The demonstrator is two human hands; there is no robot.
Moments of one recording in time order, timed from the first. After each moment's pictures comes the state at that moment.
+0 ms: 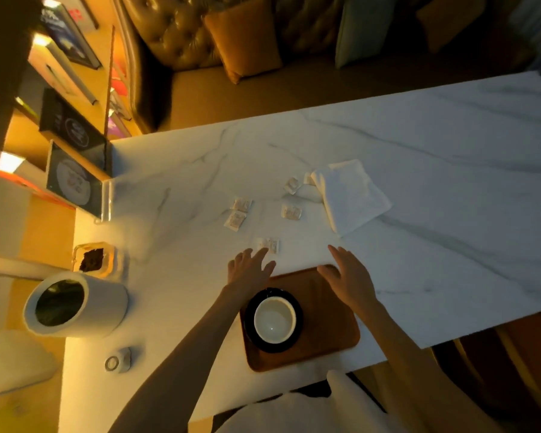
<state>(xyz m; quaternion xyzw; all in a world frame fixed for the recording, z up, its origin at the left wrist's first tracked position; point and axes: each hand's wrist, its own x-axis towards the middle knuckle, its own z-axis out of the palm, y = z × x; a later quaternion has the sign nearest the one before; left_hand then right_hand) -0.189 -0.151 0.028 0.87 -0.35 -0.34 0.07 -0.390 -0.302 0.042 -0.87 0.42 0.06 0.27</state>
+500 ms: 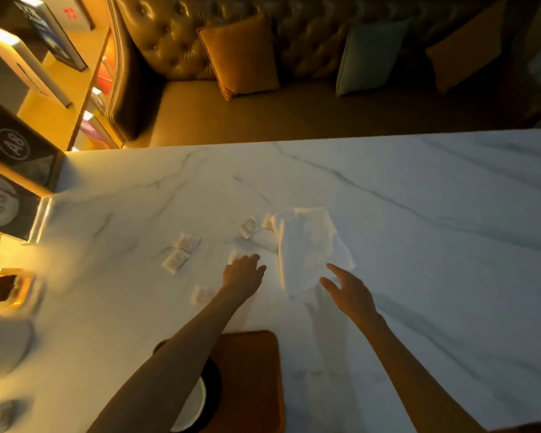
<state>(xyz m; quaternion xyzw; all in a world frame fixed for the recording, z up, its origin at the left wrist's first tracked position) -0.200 -0.373 0.009 0.89 -0.30 -0.33 0.08 -0.401 -0.546 0.018 -0.84 0.41 0.11 0.32</state>
